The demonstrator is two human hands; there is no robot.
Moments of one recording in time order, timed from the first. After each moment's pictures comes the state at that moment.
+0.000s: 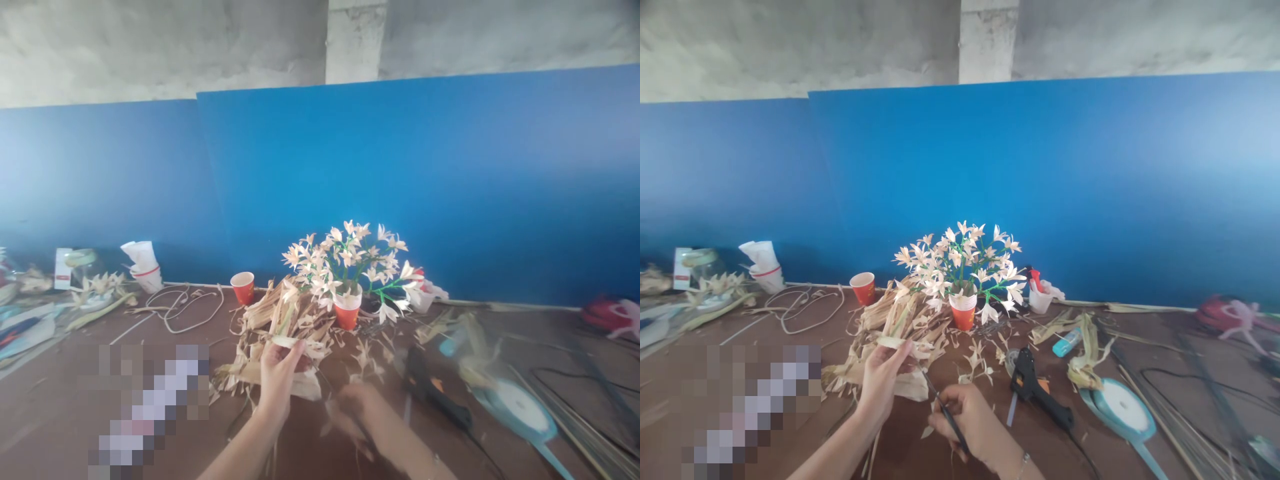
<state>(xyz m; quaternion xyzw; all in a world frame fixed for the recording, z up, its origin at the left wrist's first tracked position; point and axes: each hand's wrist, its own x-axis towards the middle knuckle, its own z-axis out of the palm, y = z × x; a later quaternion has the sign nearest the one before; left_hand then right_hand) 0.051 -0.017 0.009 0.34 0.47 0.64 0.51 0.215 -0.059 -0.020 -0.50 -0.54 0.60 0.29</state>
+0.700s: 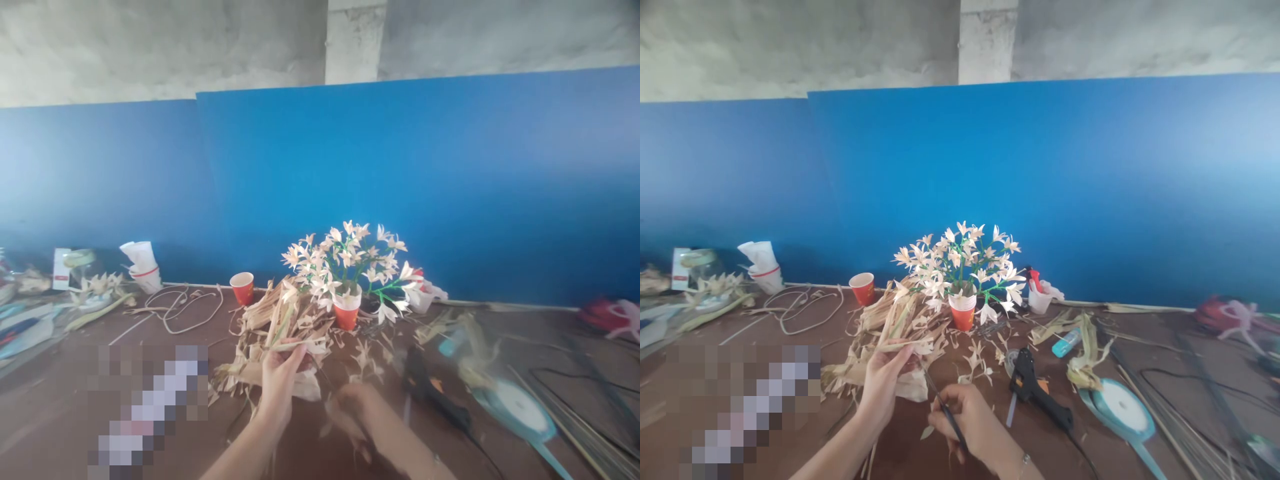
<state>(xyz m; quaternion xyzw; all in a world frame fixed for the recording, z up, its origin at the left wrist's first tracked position) 0.054 -0.020 0.015 0.32 0.44 0.64 0.54 0.217 -0.059 -0.017 -0.48 -0.55 0.62 0.29</state>
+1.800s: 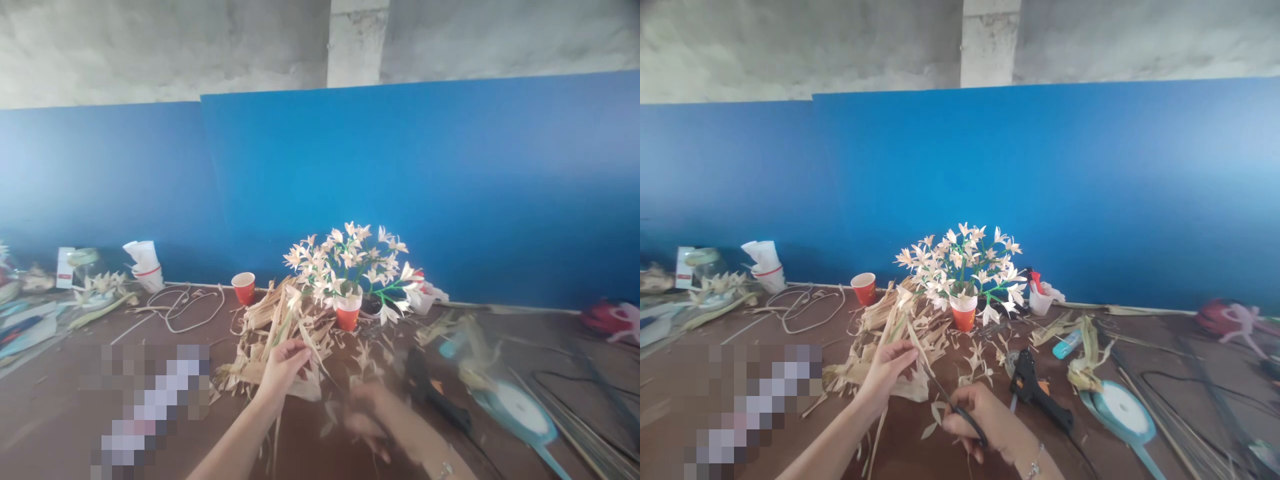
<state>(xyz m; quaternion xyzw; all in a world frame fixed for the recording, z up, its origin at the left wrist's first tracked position) 0.043 -0.011 0.019 0.43 0.45 0.54 0.57 0.240 -0.059 0.013 -0.48 -0.56 0.64 0.22</state>
